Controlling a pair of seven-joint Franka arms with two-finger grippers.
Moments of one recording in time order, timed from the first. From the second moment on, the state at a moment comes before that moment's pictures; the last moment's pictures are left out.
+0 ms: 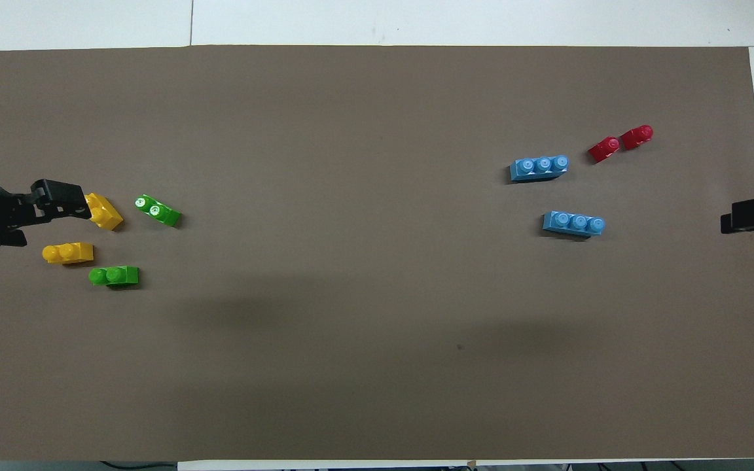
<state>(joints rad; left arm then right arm) 0.03 -0.15 -0.07 -1.94 -0.02 1.84 -0.41 -0.10 -0.14 0.01 -1.72 0.03 1.57 0.00</state>
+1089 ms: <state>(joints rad) 0.03 0.09 -0.08 -2.13 -0.03 2.41 -1.04 -0.13 0.08 0.01 -1.74 0.21 1.80 0.81</state>
